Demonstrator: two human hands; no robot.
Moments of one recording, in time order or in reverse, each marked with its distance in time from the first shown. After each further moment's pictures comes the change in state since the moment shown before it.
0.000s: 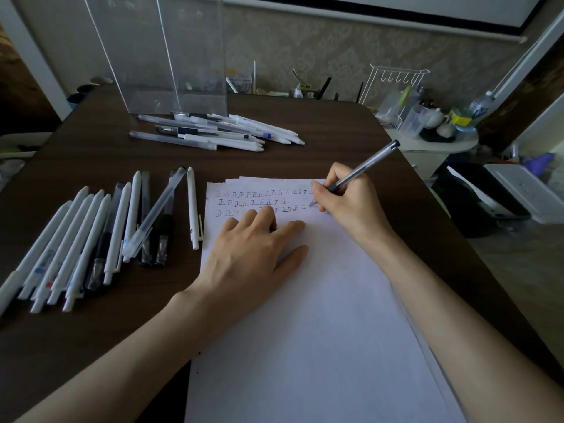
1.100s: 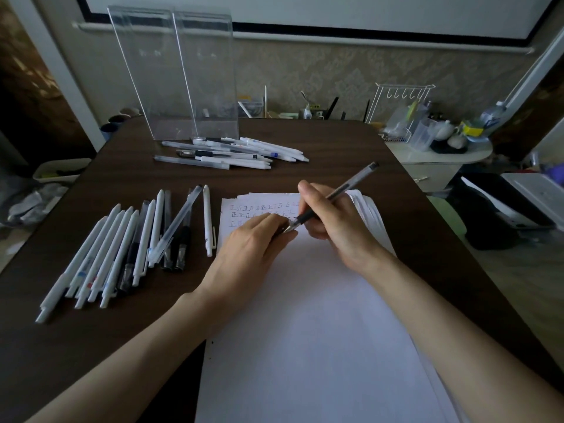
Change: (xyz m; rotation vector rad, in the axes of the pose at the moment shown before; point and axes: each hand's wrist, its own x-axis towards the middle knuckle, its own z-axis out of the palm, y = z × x) left_hand -0.001 0.000 -0.019 -0.448 0.148 -0.033; right_hand -0.026 -0.049 0.003 0.562 -0.290 0.125
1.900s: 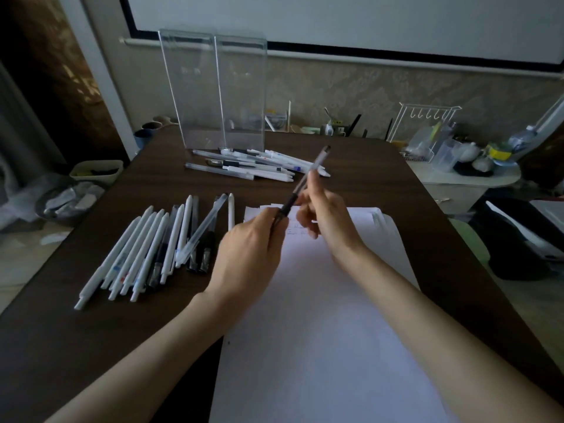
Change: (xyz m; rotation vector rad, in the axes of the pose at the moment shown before) left_hand 0.000 0.000 -0.014 0.131 0.264 -0.162; right_hand 0.033 0.000 0.028 -0.141 0.094 0.039
